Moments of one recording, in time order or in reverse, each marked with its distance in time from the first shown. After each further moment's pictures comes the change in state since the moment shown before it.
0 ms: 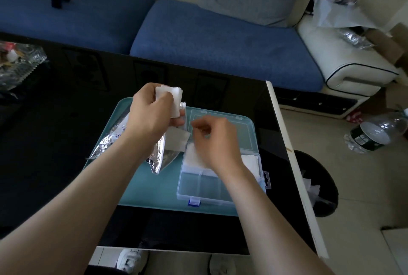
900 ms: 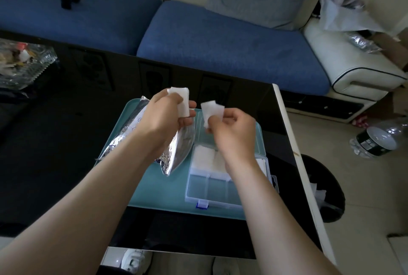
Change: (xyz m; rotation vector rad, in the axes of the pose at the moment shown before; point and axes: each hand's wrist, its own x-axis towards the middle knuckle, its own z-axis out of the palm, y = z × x) left_hand 0.005 0.003 -0.001 -0.241 -0.104 -0.186; right_hand 0.003 -0.025 -0.008 0.425 0.219 0.294
